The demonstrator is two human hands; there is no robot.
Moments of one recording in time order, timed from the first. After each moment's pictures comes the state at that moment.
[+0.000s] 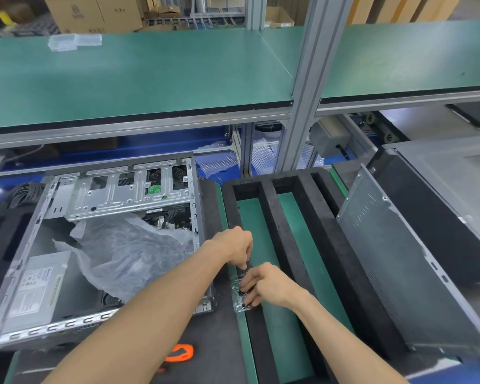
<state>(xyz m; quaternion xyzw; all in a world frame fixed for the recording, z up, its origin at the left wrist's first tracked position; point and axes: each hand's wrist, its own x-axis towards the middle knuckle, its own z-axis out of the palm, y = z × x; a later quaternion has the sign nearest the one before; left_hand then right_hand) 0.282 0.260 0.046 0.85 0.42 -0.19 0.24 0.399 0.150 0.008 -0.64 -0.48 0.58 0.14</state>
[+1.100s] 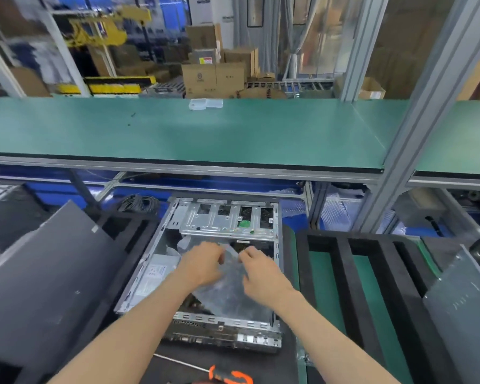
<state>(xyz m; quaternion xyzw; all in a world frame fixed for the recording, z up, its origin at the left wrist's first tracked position) 0.061 0.243 0.118 0.75 0.65 -0.02 0.13 0.242 0.226 0.105 -0.50 -0.83 0.20 0.10</state>
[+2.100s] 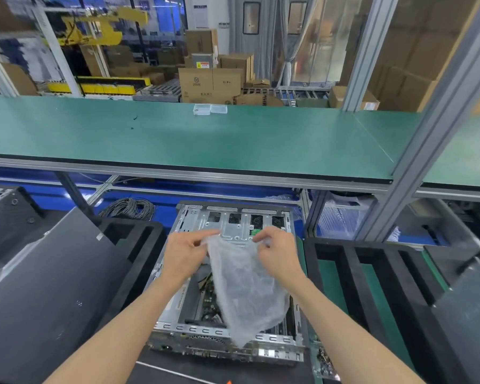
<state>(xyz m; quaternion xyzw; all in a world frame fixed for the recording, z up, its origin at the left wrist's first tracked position) -0.001 0.242 0.142 0.60 0.59 0.48 0.26 0.212 0.258 0.151 -0.60 -0.67 0.27 0.34</state>
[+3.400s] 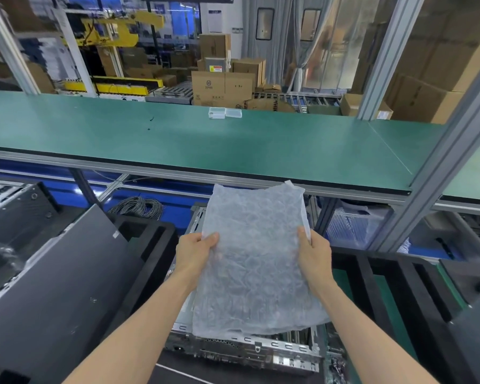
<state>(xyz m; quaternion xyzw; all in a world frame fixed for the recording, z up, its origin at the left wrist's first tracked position) -0.019 0.258 0.126 0.35 0.66 0.51 0.43 0.233 0.274 0.136 -0.63 -0.48 0.36 0.49</state>
